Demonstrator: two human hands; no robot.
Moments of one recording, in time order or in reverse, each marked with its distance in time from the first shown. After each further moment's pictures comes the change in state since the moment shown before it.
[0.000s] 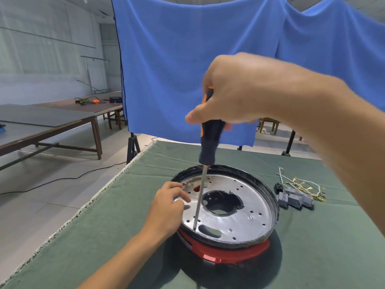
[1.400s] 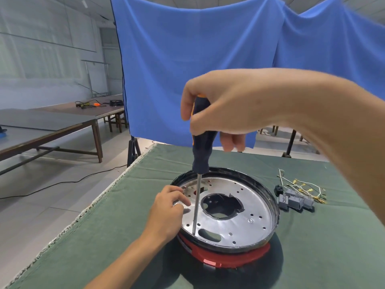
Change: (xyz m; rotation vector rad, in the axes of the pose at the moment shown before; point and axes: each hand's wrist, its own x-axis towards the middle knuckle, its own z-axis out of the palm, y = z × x) left_hand 0.000 0.000 -0.002 -0.029 -0.009 -0.038; right_hand -0.006 0.001 -0.010 0.079 -0.175 -0.072
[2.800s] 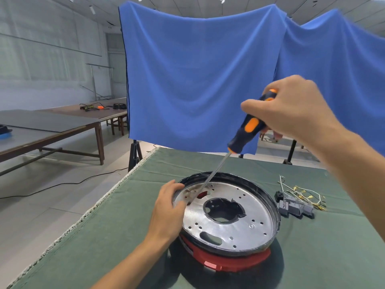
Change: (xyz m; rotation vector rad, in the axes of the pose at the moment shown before) left_hand -0.004 -0.001 0.001 -0.005 0.150 0.047; right_hand 0.003 0.075 0.020 0.212 0.668 0.222
